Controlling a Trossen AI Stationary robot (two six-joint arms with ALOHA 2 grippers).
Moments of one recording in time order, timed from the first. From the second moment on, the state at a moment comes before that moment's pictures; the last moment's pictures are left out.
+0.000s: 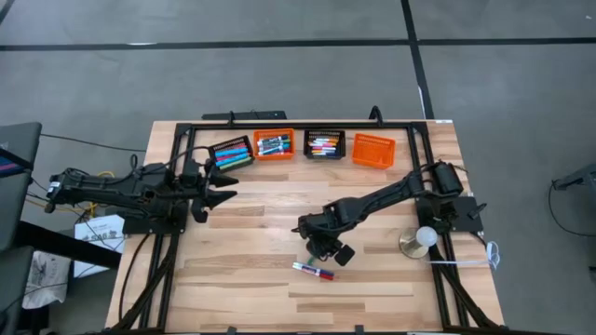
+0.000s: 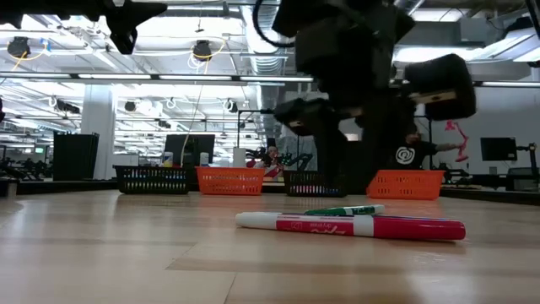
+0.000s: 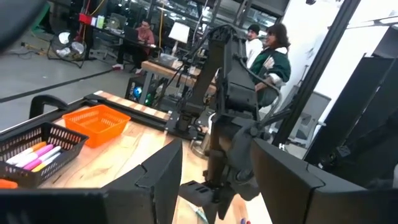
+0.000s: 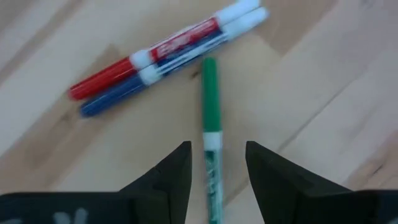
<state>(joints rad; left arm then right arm) -0.09 0.47 0.38 0.16 -0.10 -0.30 0.21 1.95 1.30 -0.61 -0.23 -0.60</state>
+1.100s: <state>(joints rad) -0.09 0.51 0.38 0.17 -0.10 -0.30 0.23 2.04 1.30 -0.59 -0.16 -0.51</state>
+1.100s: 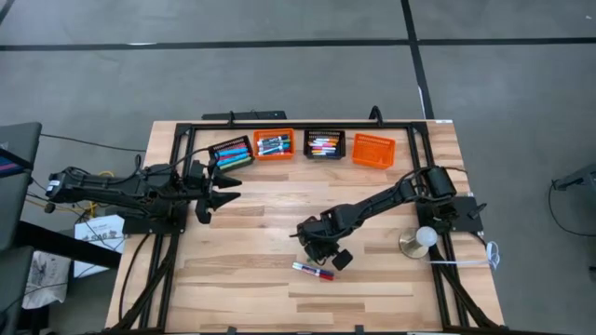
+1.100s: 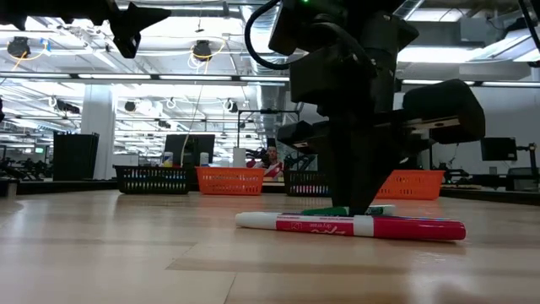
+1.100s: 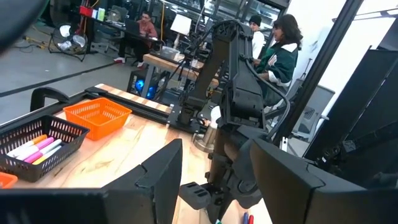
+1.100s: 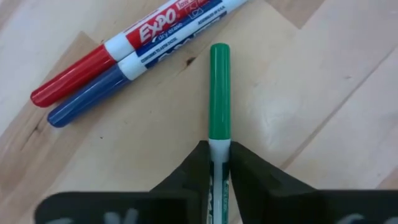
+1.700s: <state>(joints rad) -0.09 0.51 0.38 0.17 -0.10 -0.30 0.15 1.96 1.30 -0.68 -0.09 -0.36</state>
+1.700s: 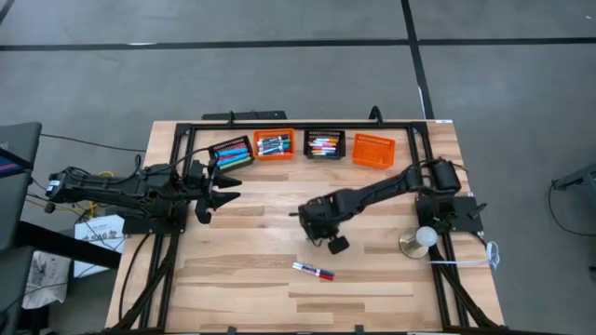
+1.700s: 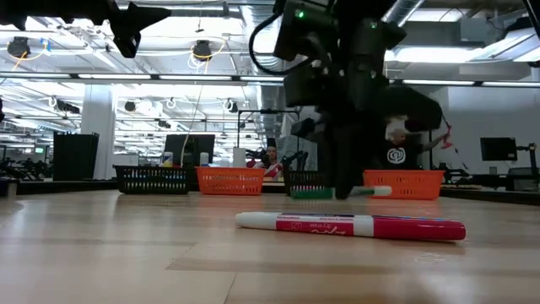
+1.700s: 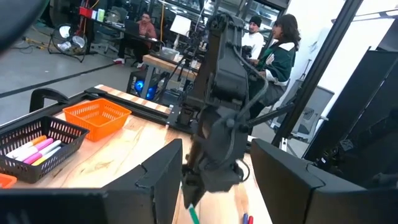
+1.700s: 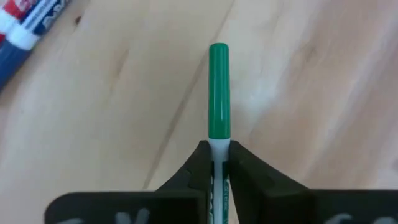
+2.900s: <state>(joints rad) -0.09 0.51 0.38 0.18 -0.10 -0.29 -0.55 1.42 1.30 -1.06 0.13 -0.40</state>
